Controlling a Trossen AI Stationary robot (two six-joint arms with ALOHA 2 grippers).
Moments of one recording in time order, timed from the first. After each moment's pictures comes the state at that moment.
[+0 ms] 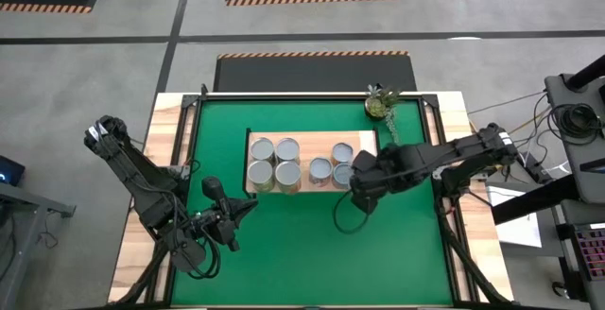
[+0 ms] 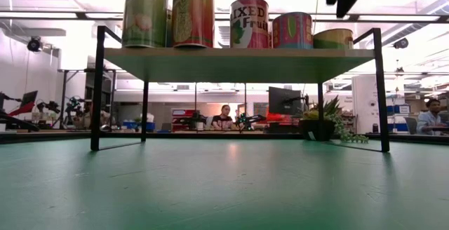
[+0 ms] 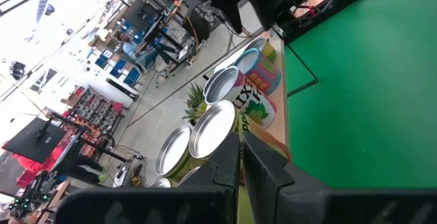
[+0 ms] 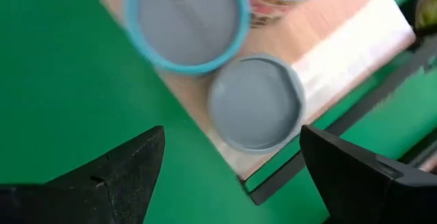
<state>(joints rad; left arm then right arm) -0.83 1.30 1.10 -0.51 -1.22 0.06 0.29 1.59 1.66 -1.48 0.28 0.86</state>
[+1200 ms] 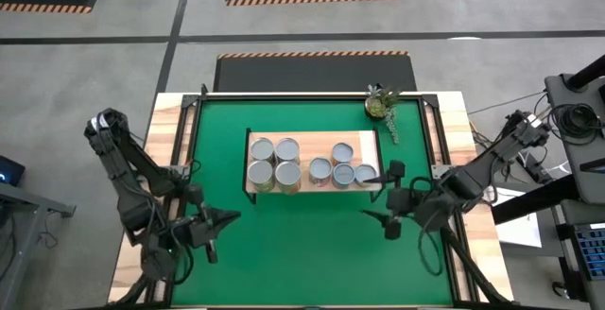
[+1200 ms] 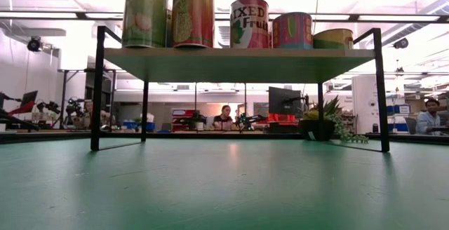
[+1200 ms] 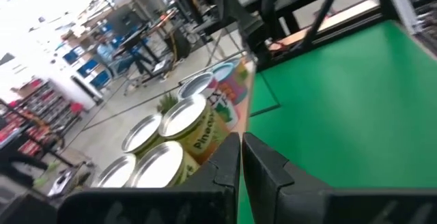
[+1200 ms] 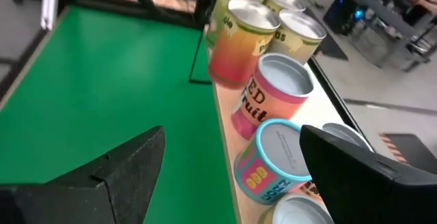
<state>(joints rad) -1.01 1.21 0.99 -0.51 -1.27 -0.21 0.64 1.13 1.01 -0.48 0.74 0.18</state>
